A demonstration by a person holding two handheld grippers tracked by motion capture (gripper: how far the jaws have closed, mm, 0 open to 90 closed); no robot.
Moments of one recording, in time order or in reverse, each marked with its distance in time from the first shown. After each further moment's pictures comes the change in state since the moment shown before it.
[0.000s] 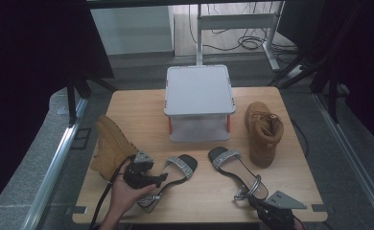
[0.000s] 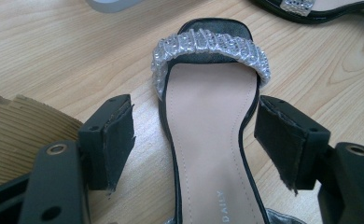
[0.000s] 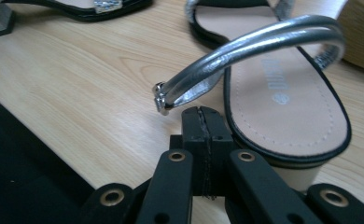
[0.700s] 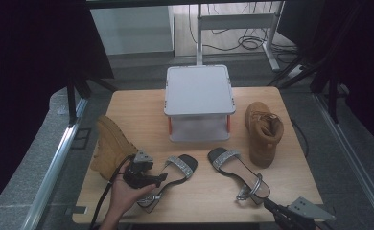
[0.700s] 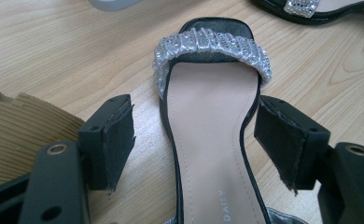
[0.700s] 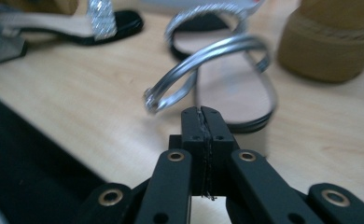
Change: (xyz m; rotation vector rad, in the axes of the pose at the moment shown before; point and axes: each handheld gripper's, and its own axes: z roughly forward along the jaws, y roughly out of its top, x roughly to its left) left arm 0.001 0.000 -0.001 0.002 0.002 -0.007; right arm -0.018 -0.006 -0.043 -0.110 -0.021 0.038
